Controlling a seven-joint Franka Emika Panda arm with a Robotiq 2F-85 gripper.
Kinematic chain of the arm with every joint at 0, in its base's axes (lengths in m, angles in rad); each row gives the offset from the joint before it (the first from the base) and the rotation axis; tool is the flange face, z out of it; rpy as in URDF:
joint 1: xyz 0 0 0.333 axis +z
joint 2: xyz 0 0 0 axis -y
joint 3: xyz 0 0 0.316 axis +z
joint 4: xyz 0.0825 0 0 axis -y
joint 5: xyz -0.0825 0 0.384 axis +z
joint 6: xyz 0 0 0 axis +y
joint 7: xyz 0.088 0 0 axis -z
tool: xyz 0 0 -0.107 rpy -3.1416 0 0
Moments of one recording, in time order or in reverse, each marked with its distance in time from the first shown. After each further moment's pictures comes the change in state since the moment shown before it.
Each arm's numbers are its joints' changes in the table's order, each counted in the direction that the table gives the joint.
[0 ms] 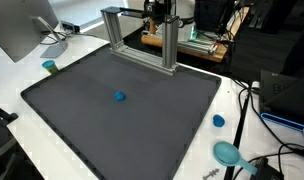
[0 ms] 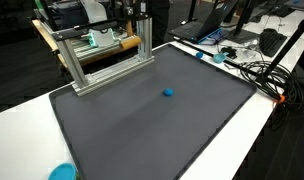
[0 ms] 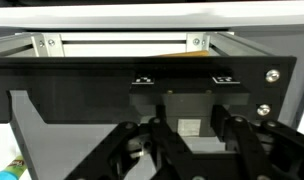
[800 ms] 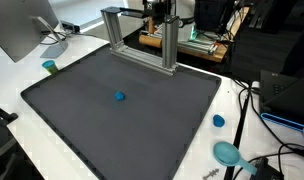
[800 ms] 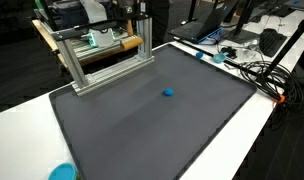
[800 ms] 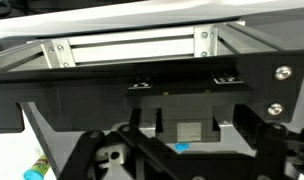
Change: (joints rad) arm -0.025 0.029 0.064 -0.048 -0.032 -0.050 0.126
